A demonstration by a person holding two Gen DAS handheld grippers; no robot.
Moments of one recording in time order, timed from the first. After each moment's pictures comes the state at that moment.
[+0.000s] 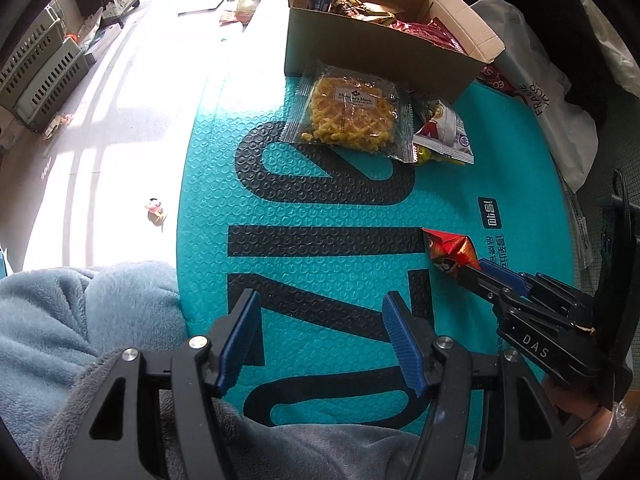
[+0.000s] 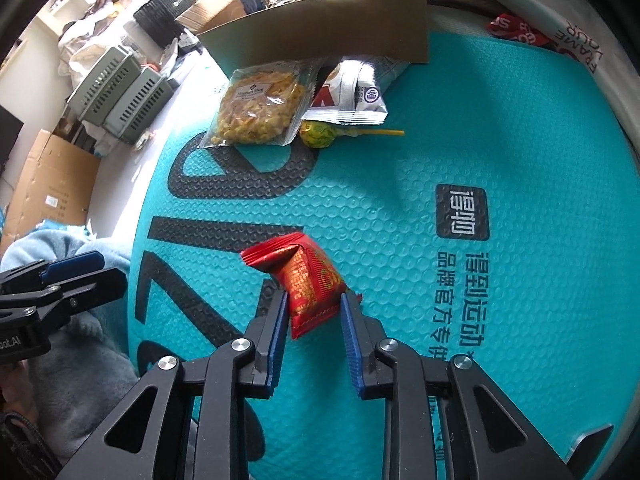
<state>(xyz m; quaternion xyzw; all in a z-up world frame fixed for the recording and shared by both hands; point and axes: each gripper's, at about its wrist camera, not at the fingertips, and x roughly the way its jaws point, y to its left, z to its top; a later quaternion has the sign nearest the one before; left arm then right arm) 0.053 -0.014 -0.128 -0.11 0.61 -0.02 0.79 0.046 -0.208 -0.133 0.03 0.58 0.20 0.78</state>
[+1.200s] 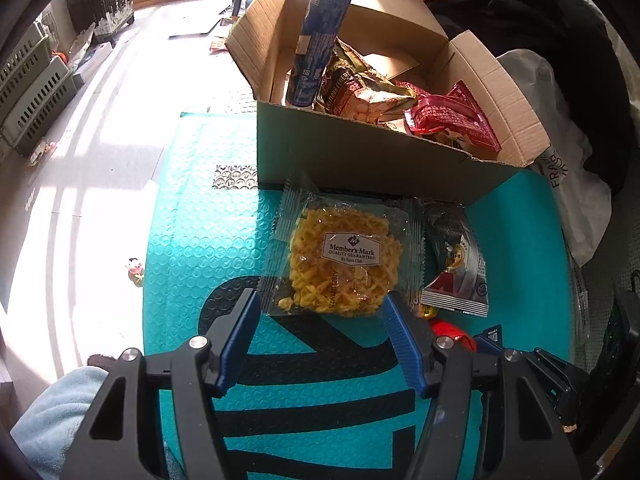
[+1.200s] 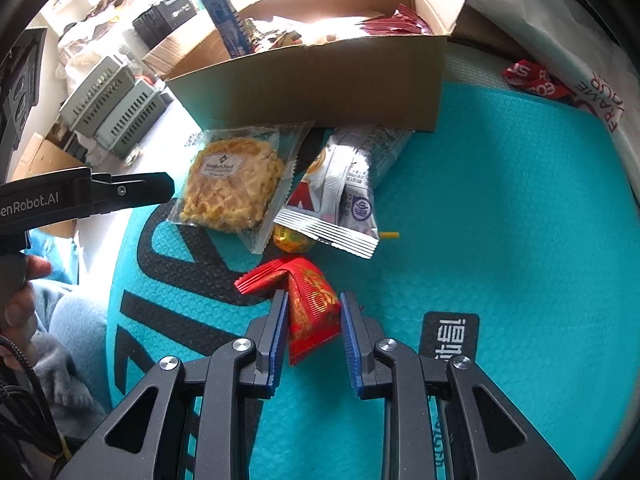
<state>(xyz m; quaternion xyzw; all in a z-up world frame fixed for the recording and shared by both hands) 0.185 -0.015 -0.137 -0.13 0.57 -0.02 0.81 0.114 -0.203 -0.135 0.02 0.56 0.19 0.81</state>
